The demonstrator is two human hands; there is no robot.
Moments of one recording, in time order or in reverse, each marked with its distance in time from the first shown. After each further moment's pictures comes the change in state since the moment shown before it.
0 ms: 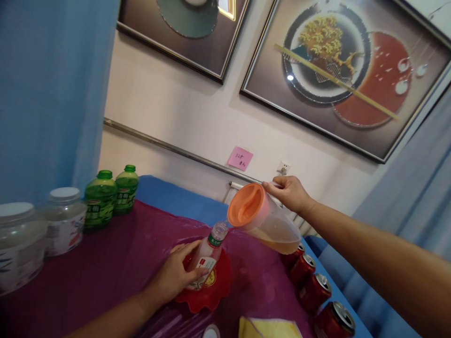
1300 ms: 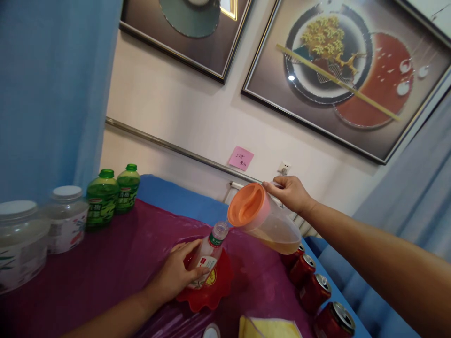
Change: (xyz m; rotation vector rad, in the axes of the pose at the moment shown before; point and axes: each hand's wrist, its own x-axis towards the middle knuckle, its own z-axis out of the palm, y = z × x) left_hand -0.001 0.003 0.000 0.030 0.001 -0.002; right_hand 0.000 -0.004 0.000 0.000 -0.006 0.006
